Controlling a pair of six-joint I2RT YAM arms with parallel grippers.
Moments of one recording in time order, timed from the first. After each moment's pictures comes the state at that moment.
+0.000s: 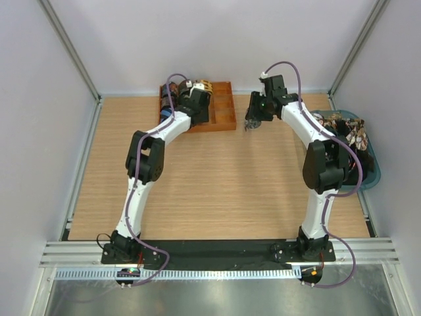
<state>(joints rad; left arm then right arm) -0.46 2.37 1.98 -0.31 -0.30 -0.34 0.24 1.99 1.74 -0.56 -0.12 0.30</state>
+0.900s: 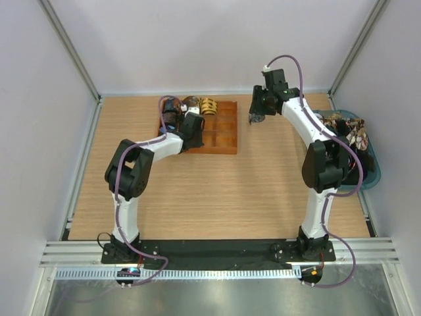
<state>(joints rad) -0.51 2.04 1.37 -0.12 -0.21 -0.42 0.24 2.00 1.83 -0.62 -0.01 0.29</state>
